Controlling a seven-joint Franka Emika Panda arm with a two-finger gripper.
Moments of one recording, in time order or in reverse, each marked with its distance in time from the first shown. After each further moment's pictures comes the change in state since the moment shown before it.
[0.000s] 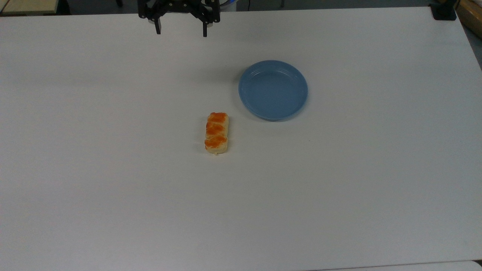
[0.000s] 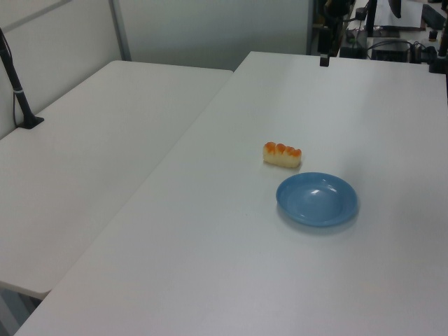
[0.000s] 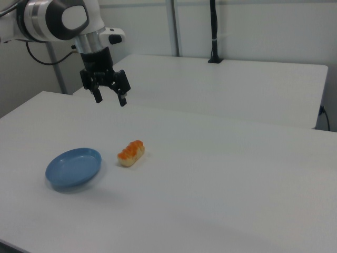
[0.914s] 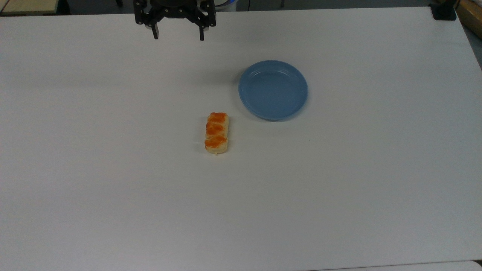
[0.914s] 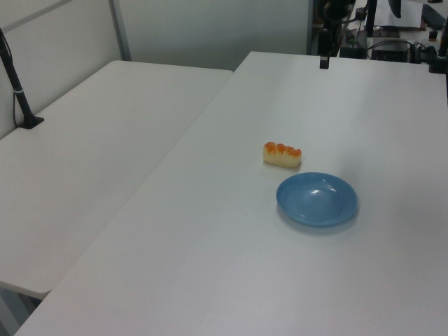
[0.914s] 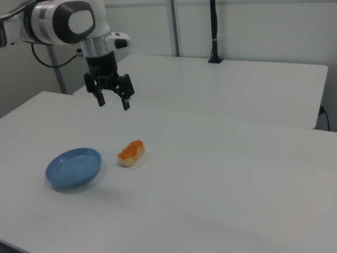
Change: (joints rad) arm 0.000 0.023 -0.021 0.002 0.021 0.000 -0.039
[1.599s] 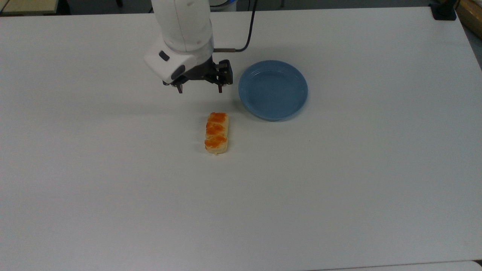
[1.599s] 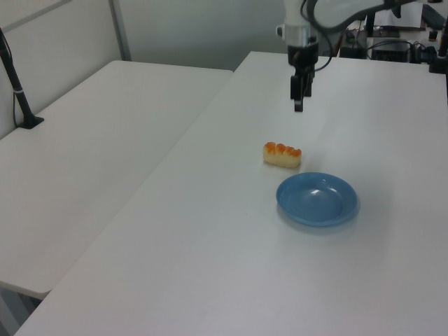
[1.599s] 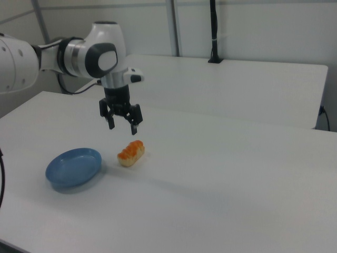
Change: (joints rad) arm 0.040 0.247 0.005 0.027 0.042 0.137 0.041
